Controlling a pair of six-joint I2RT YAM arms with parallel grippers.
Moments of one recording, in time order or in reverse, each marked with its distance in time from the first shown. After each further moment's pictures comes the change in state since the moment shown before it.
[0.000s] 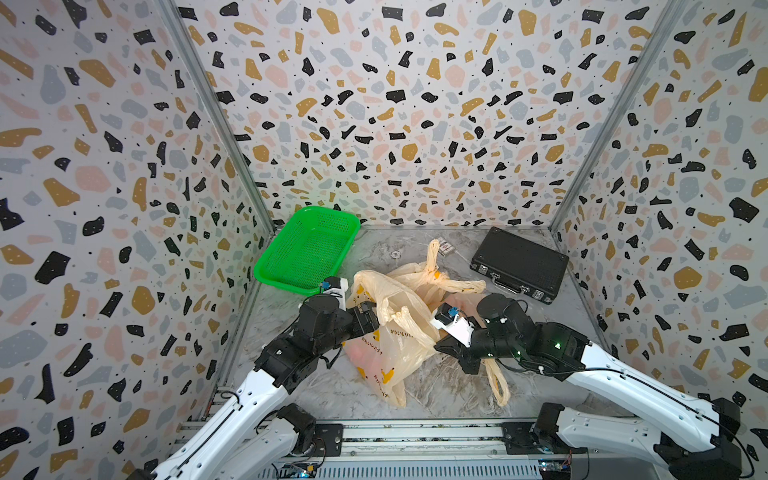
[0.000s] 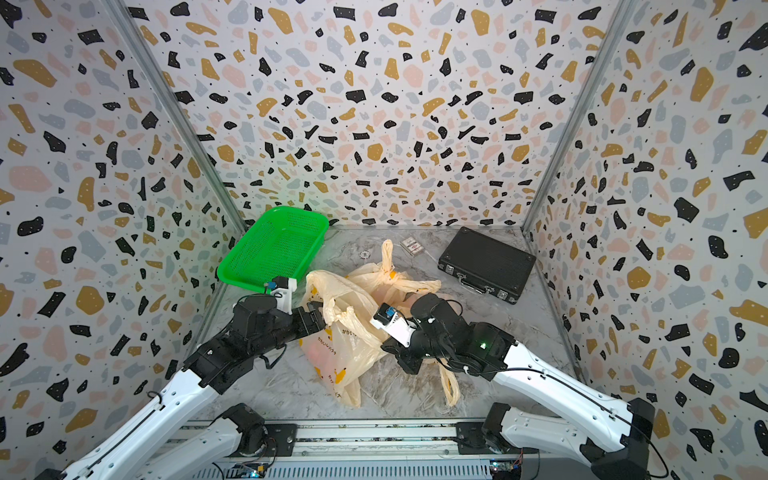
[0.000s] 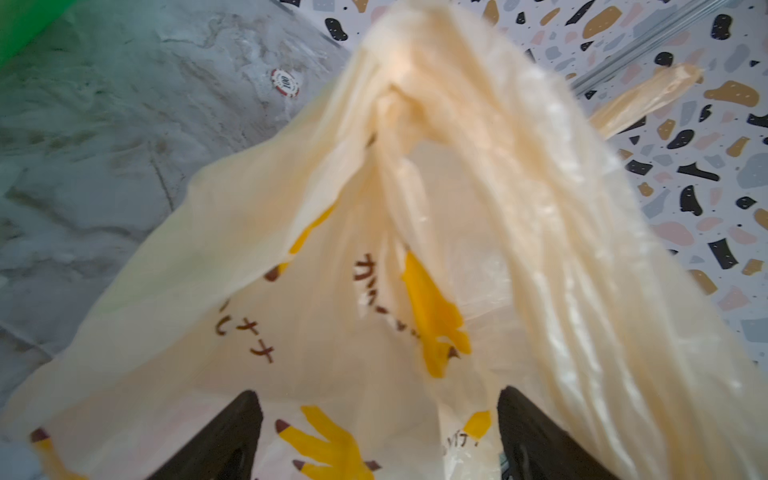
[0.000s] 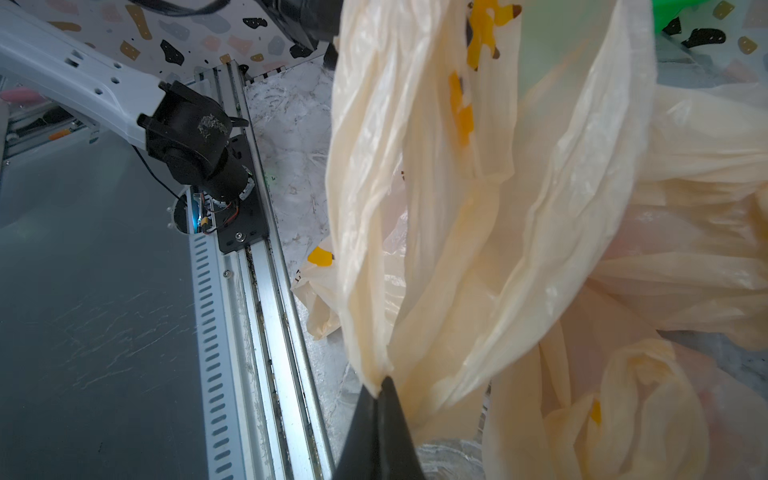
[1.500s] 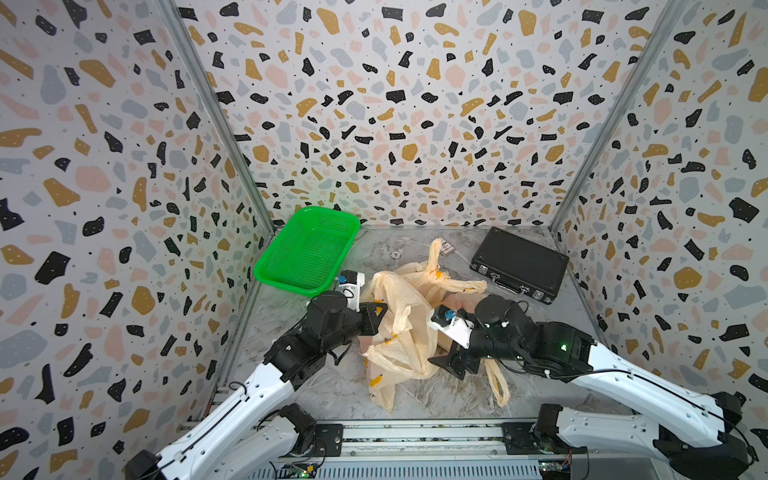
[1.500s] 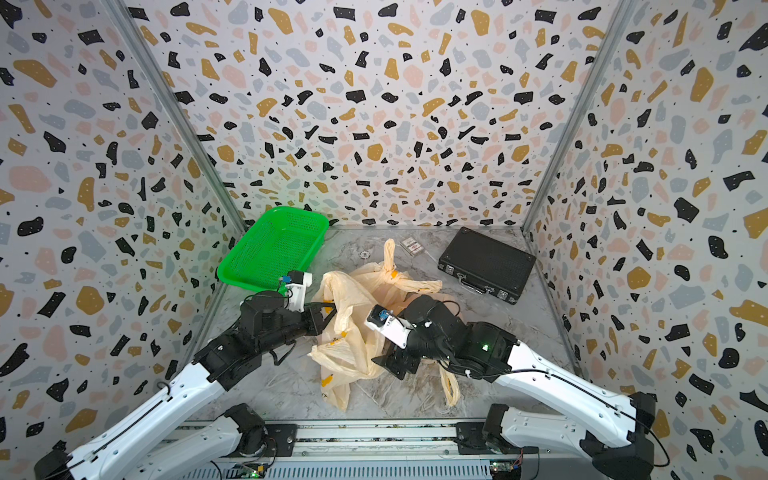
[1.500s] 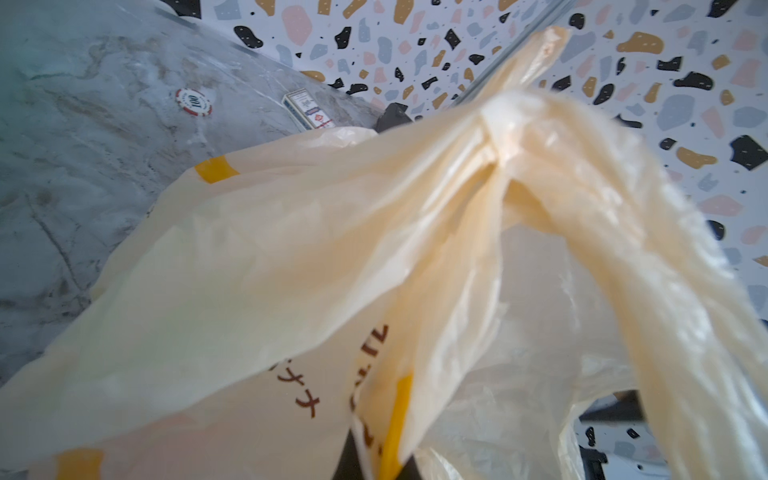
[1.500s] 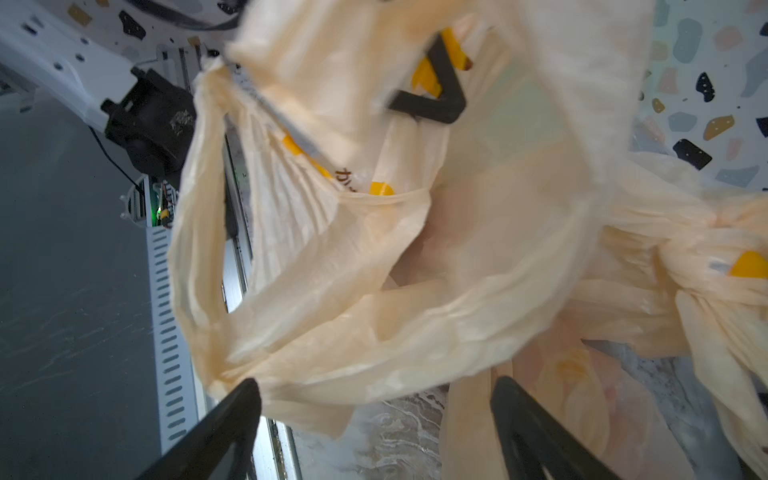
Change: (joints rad) left arm -0.024 0.018 -0.003 0.108 0.098 0.106; right arm 0.020 0.005 0.115 -0.069 0.162 -0.024
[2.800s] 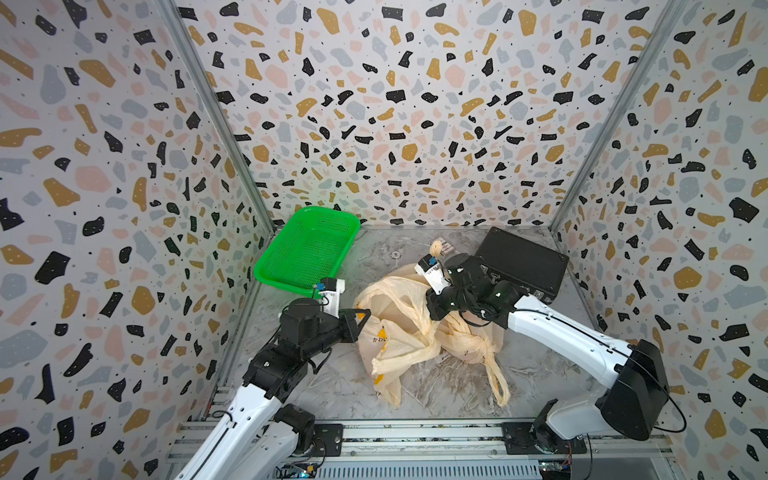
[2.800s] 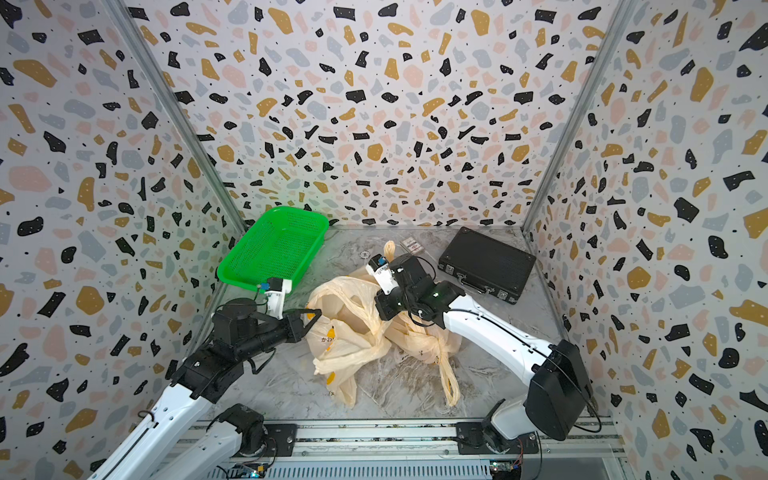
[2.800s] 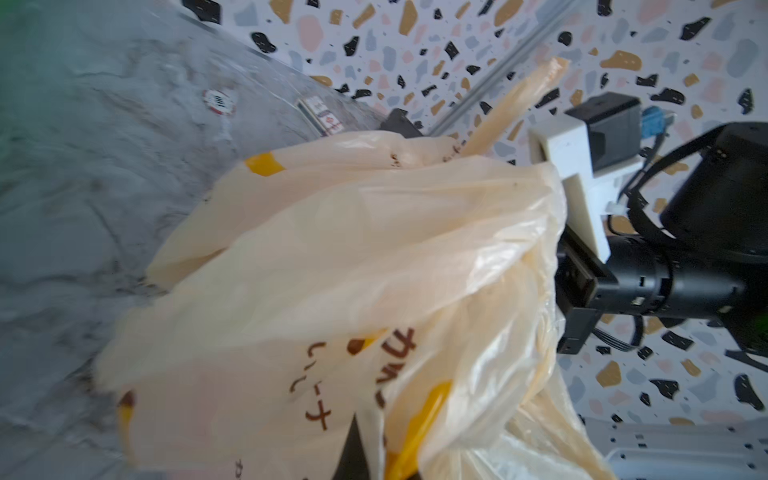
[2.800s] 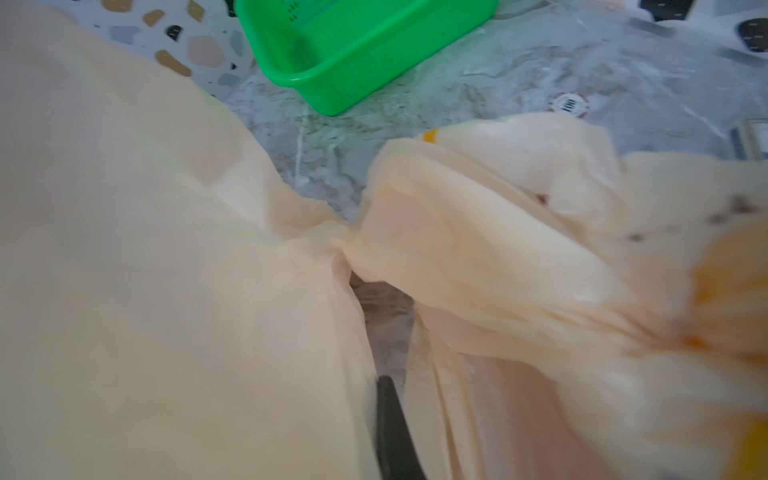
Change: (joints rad) left arm 0.257 -0.152 -0.073 -0.125 0.158 0.063; right arm -0.276 0.422 0.075 0.247 -0.062 0.204
